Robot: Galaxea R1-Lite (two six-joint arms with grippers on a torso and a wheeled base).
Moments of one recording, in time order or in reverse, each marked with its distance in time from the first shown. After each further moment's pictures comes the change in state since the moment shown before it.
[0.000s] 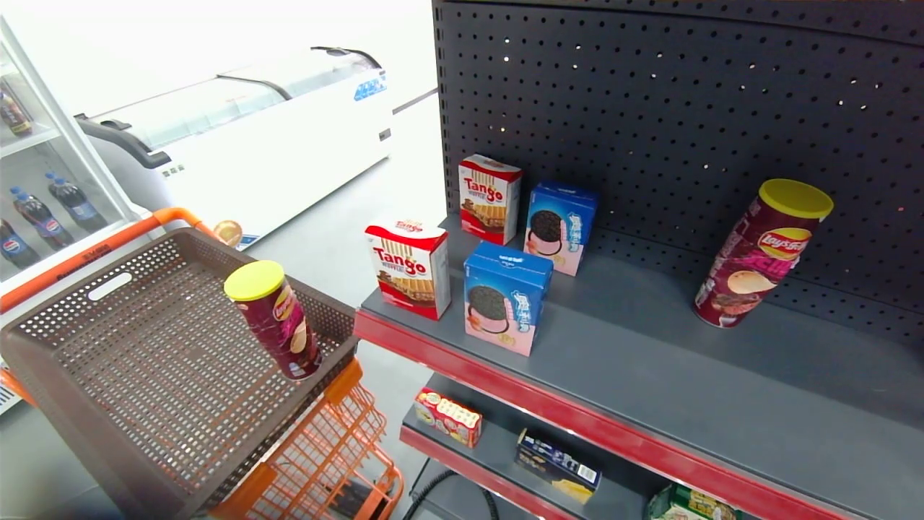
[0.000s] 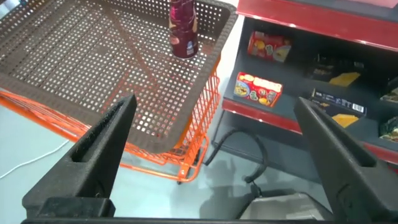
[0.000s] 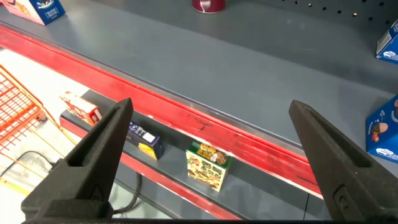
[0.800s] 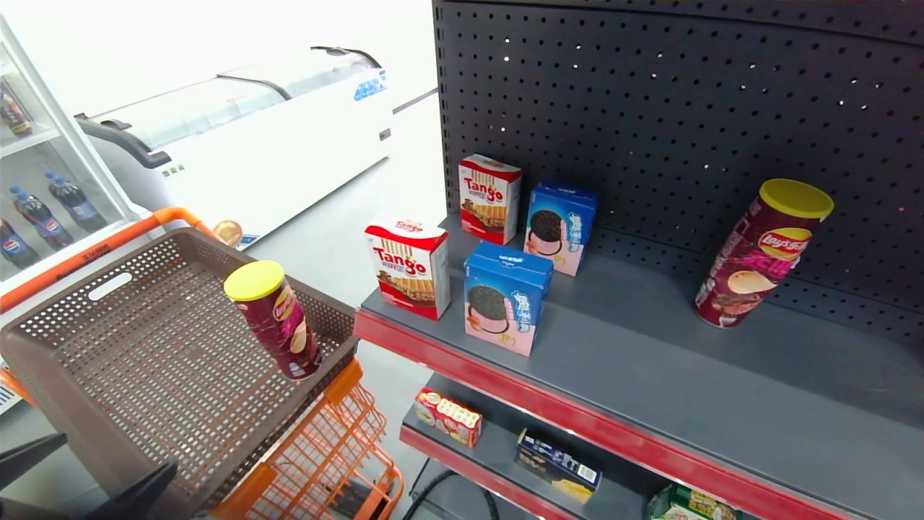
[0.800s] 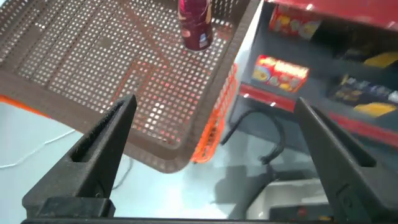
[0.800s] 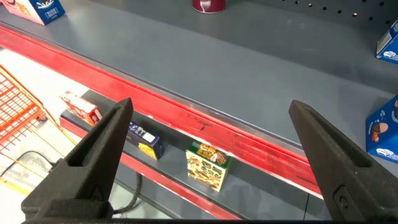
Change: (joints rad) left arm 0.000 0.422 -0.056 -0.209 0.067 0.051; right arm 0.000 0.000 0.000 0.000 0.000 0.000
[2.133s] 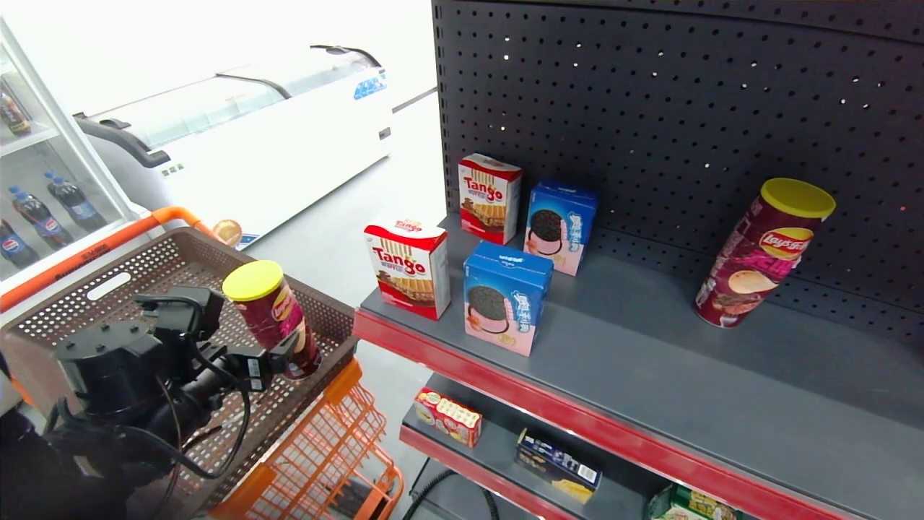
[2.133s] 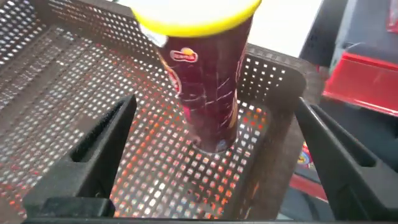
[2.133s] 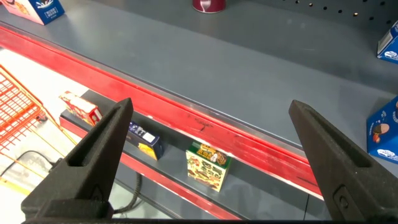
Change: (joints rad) left arm 0.080 1.075 -0.011 -1.264 0.013 0.031; right arm 0.000 0.000 0.000 0.000 0.001 0.000
